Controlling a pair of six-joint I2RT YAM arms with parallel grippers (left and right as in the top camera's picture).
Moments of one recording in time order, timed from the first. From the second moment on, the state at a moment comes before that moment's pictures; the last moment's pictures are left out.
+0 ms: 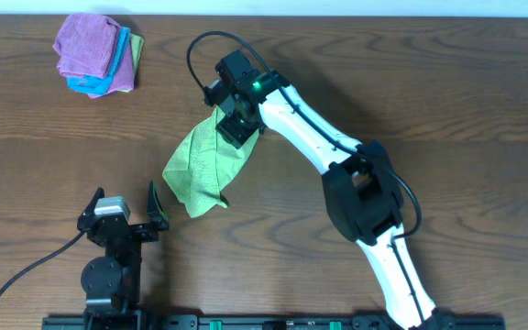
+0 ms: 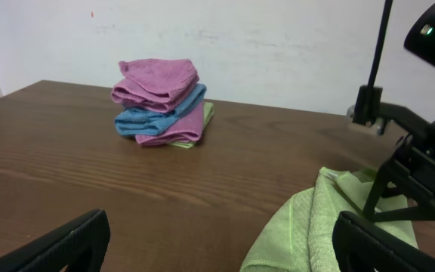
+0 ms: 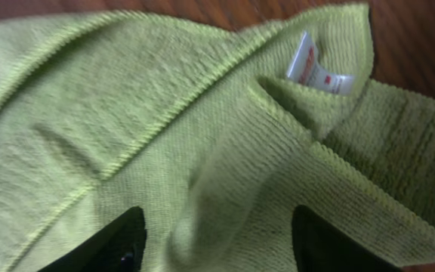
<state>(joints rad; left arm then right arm) 0.01 0.01 0.02 -0.11 -0.06 -0.09 0.63 2.42 2.07 -0.91 -0.14 -0.22</state>
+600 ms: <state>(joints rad) 0.01 0.01 0.02 -0.11 -0.06 -0.09 0.63 2.42 2.20 -1.18 -0.07 -0.15</state>
